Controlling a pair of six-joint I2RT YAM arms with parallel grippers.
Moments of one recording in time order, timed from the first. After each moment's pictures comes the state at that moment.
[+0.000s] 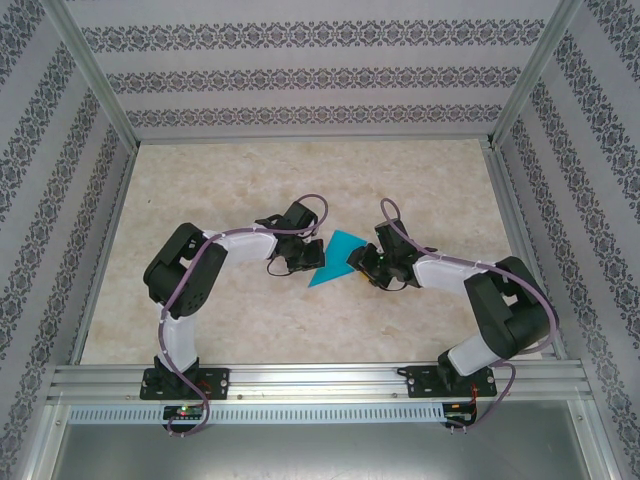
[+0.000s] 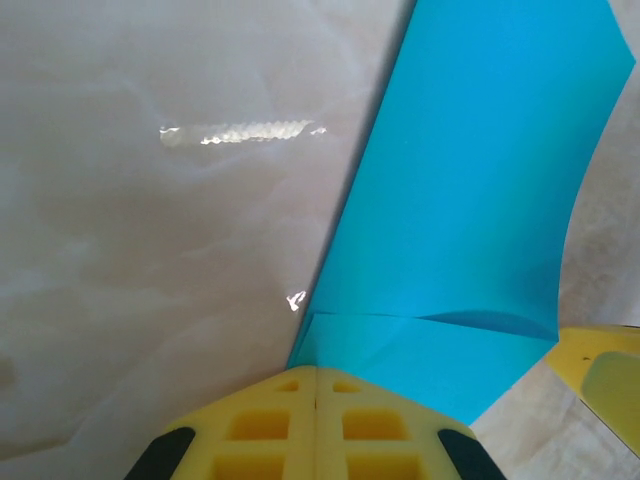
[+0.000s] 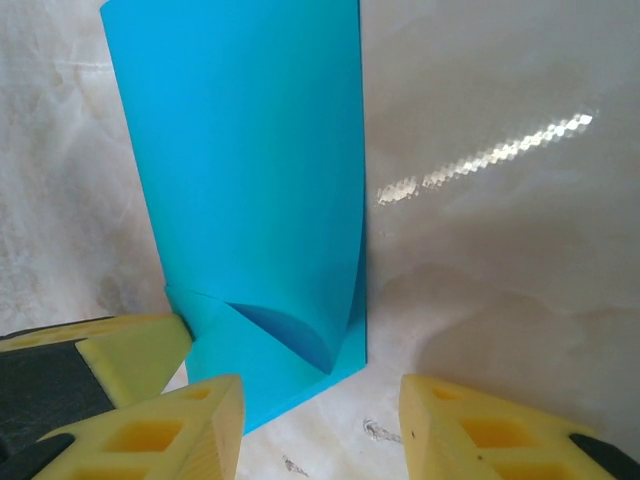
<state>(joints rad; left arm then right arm) -0.64 1.94 1.16 -0.31 0.37 -0.76 0.46 1.54 0.64 -0.06 -0.32 1.05</state>
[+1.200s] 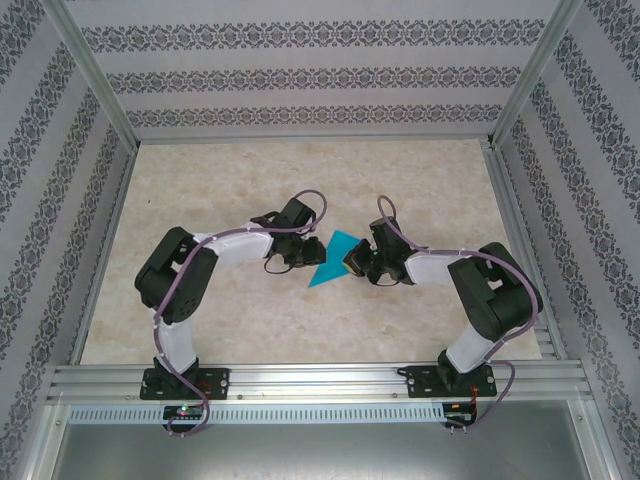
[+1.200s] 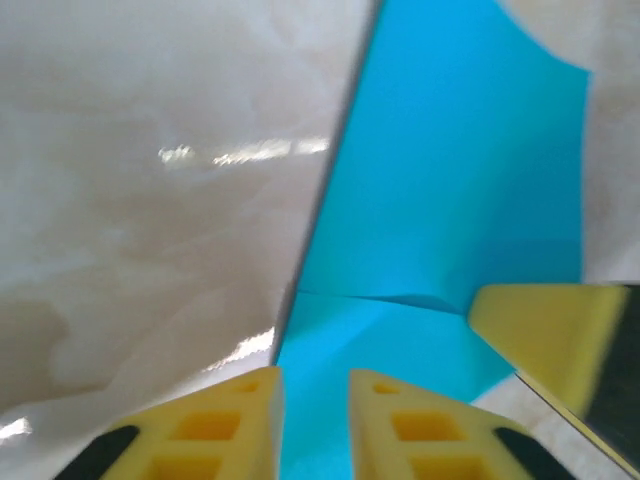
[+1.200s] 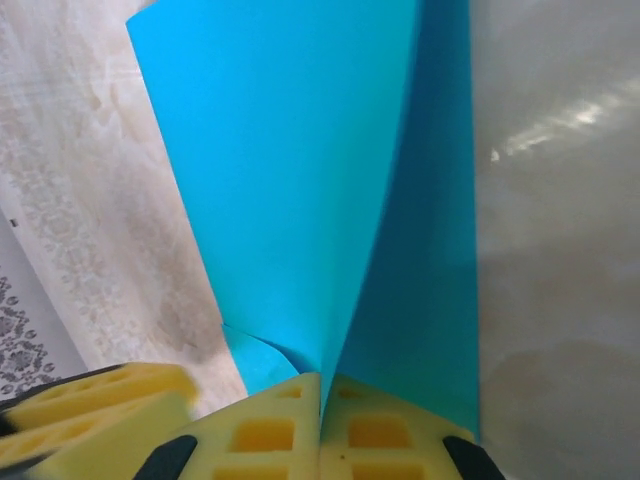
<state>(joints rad) -0.64 1.86 1.16 -0.36 0.32 -0.71 0.47 1.65 0.66 0.10 -0.39 1.19</state>
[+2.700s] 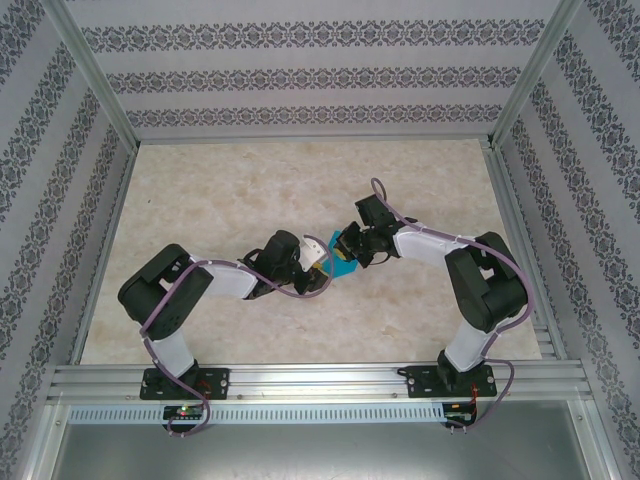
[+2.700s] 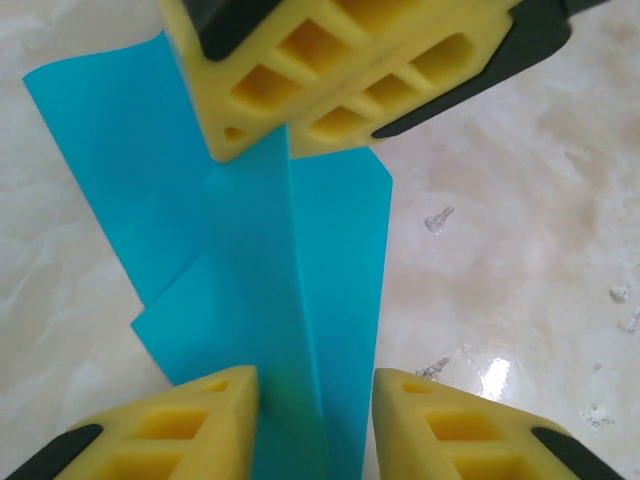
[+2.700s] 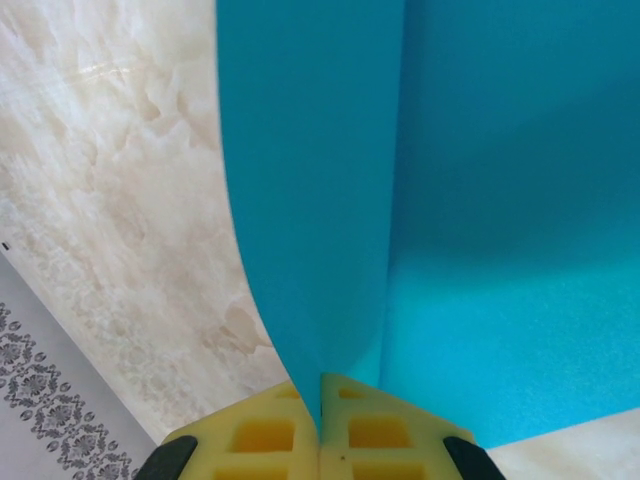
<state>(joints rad) -0.71 1.75 0.71 0.34 0.34 0.05 0.49 1.73 0.97 -0.25 -0.40 1.25</state>
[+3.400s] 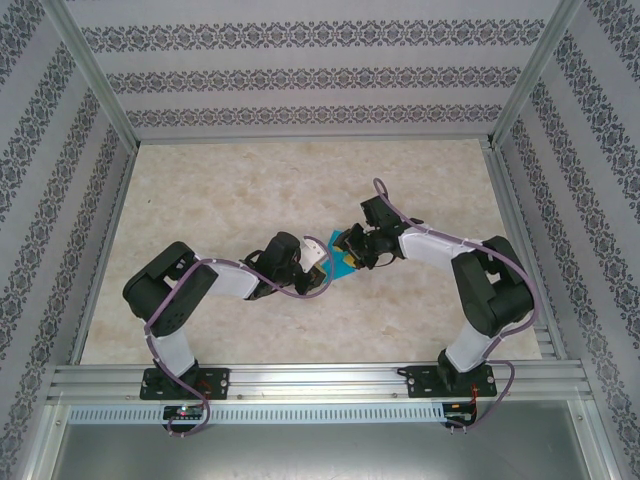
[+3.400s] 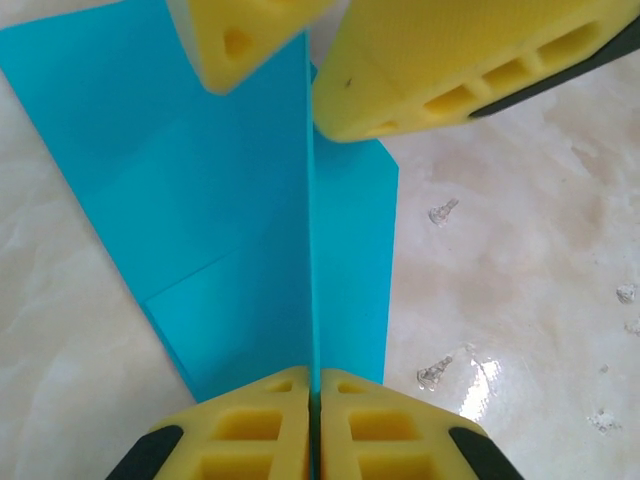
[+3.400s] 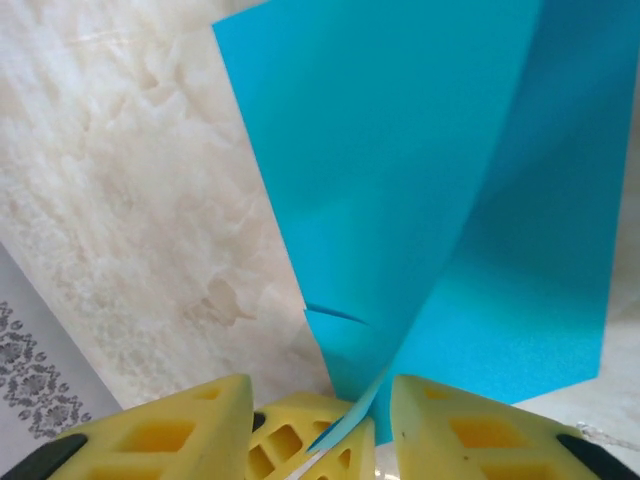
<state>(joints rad) -0.71 1.79 0.70 0.36 0.36 0.00 0.47 1.68 0.94 -0.28 -0.43 1.14</state>
